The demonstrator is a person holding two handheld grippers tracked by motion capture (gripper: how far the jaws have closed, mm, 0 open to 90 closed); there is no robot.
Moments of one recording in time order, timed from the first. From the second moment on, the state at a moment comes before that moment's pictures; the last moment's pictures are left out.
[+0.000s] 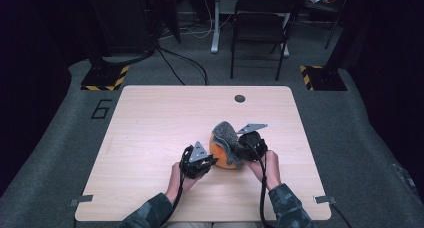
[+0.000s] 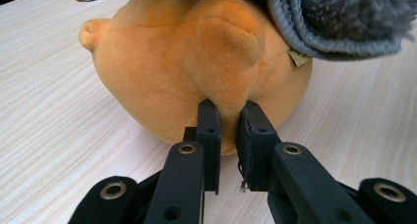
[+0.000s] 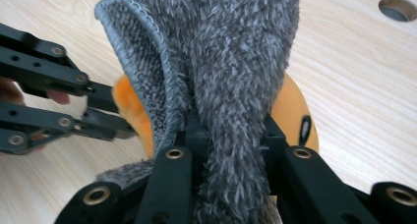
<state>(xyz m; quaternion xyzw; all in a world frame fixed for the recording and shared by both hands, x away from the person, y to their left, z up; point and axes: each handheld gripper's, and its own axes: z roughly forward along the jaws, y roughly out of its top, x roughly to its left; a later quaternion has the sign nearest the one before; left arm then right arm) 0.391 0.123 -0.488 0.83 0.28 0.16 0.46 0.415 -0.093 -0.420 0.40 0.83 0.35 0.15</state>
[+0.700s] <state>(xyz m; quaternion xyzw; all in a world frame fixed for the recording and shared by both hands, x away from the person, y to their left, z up) 0.390 0.123 -0.489 0.83 0.28 0.16 0.46 0.440 -0.143 -0.451 0.48 0.82 0.30 0.13</state>
